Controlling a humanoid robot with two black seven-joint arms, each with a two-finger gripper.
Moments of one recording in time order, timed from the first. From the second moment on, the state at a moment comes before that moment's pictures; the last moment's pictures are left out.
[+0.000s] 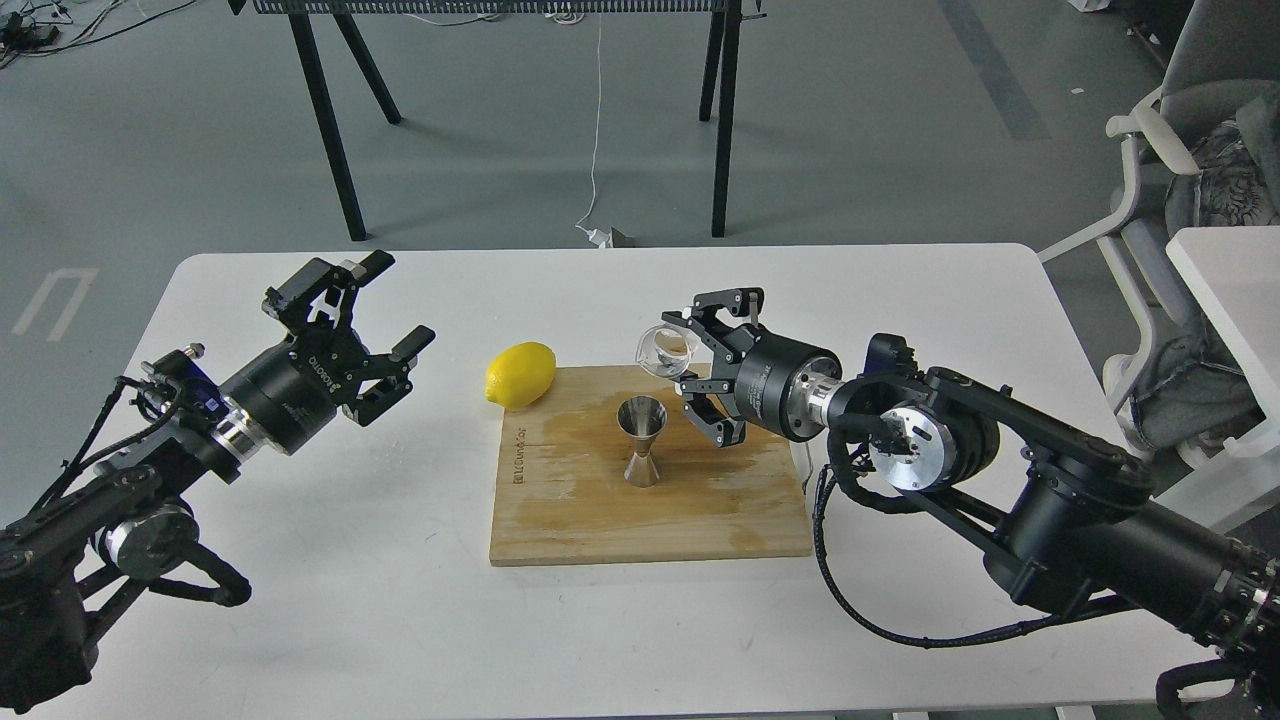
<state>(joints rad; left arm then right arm) -0.38 0.55 -0.79 -1.08 0.56 -0.49 -0.49 0.72 -0.27 0.51 1.35 -0.16 -0.20 -0.22</state>
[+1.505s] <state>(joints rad) -0.37 0.55 -0.80 -1.08 0.56 -0.49 -0.49 0.96 -0.30 0.18 1.36 -0.42 -0.19 -0.23</state>
